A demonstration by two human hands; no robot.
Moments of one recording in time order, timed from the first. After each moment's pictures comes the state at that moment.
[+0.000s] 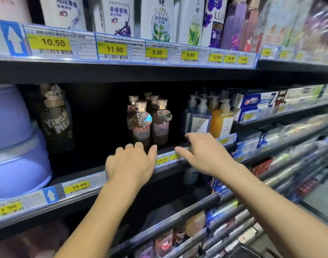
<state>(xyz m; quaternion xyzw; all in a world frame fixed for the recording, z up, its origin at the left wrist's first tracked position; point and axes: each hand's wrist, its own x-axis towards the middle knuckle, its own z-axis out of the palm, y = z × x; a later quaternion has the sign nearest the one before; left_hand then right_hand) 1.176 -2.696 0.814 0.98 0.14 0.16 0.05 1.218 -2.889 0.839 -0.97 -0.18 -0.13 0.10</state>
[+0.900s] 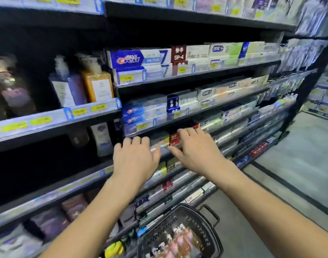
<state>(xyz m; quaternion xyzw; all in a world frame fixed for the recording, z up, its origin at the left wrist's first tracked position) 1.197 -3.081 0.747 0.99 0.01 0.12 0.00 1.221 -3.255 0.763 -0.99 -0.13 -0.10 0.00</state>
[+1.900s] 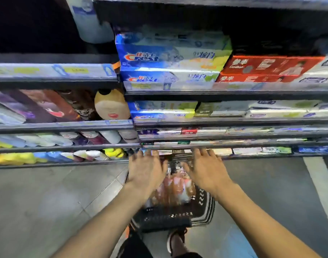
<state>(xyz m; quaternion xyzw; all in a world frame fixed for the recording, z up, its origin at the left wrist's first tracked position) 1.288 -3.169 0.392 0.94 0.24 -0.23 0.08 1.381 -3.319 0.417 -0.92 -0.28 0.27 -0.04</state>
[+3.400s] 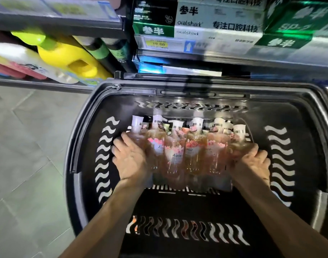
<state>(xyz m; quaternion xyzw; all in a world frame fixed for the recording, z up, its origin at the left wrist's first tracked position) 1.218 -3.185 -0.205 0.76 0.61 -0.21 0.10 1.387 -3.396 -0.169 -0.92 -0.06 0.35 -0.16</state>
